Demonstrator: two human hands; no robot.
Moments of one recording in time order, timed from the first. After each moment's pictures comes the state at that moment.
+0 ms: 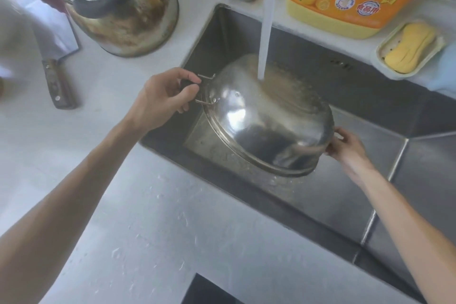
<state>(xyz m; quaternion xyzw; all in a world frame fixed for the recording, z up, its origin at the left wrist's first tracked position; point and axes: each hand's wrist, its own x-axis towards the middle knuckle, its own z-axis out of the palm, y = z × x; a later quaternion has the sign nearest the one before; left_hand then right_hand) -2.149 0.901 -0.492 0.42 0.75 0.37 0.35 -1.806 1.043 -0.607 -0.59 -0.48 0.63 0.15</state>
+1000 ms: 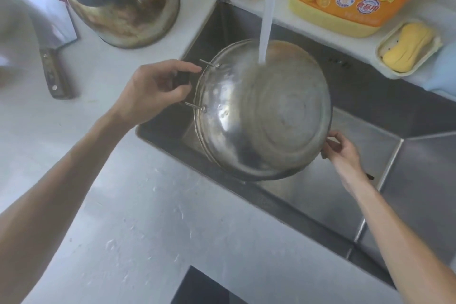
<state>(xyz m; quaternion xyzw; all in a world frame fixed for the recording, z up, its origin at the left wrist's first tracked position) -2.150 0.889 -0.474 0.49 0.74 0.35 0.31 -1.795 1.022 -0.608 -0.56 -0.53 0.61 0.17</state>
